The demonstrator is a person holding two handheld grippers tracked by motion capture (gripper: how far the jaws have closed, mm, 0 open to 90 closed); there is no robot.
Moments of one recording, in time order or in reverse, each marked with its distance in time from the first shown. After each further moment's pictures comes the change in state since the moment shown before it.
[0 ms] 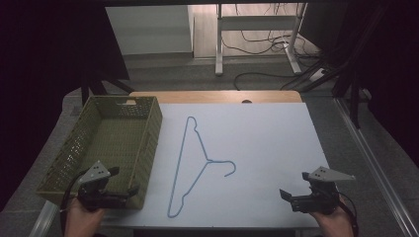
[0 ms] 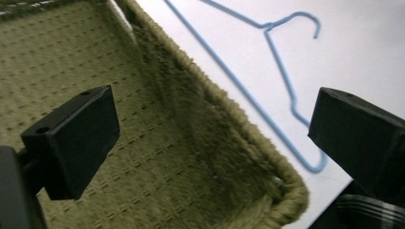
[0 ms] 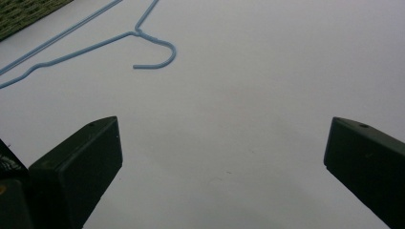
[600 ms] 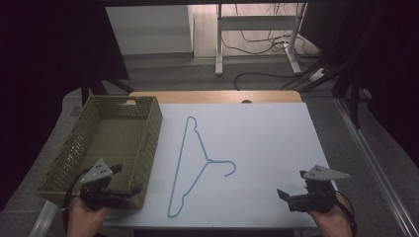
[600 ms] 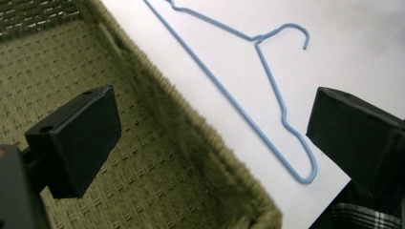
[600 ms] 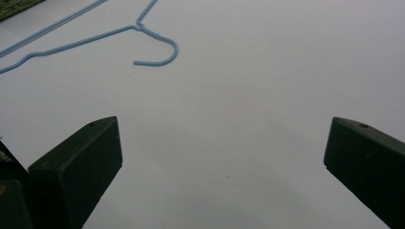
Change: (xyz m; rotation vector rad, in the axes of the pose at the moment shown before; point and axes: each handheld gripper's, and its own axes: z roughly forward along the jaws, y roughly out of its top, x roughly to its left) left arm -0.011 0.011 0.000 -0.031 0.002 0.036; right arm 0.007 0.008 0.003 0.025 -0.017 -0.060
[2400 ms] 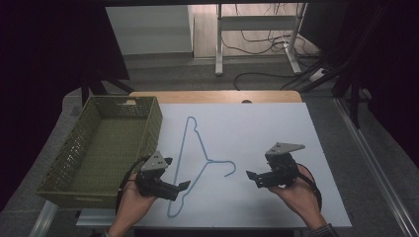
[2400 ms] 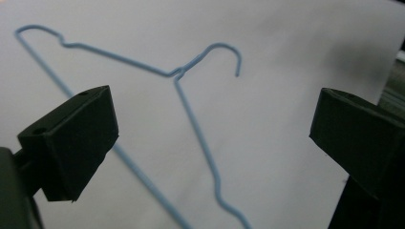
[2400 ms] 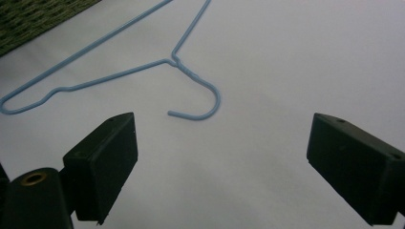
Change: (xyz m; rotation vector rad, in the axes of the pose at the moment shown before) left arm -0.057 0.050 0.089 0.032 -0.199 0.132; right arm 0.029 0.071 0.064 0.071 0.094 -0.056
